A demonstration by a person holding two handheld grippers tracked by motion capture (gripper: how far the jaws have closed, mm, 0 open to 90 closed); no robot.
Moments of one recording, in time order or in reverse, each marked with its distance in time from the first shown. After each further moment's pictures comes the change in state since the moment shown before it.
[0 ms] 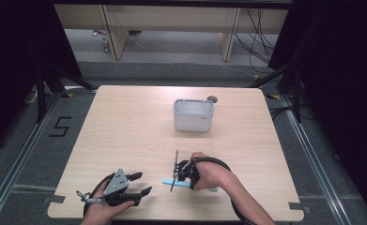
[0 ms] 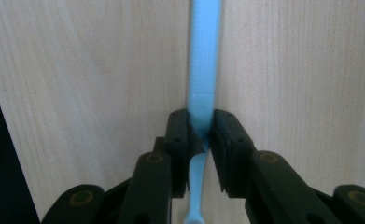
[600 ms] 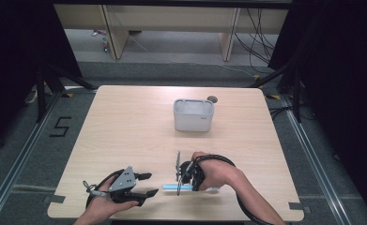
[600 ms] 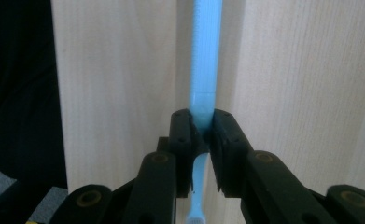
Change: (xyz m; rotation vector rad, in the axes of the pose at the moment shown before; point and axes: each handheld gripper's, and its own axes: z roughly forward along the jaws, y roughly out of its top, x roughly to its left) left arm -0.009 0.032 0.010 0.063 -0.194 0.146; right arm 0.008 -0.010 -0.021 -0.035 0.067 -0.154
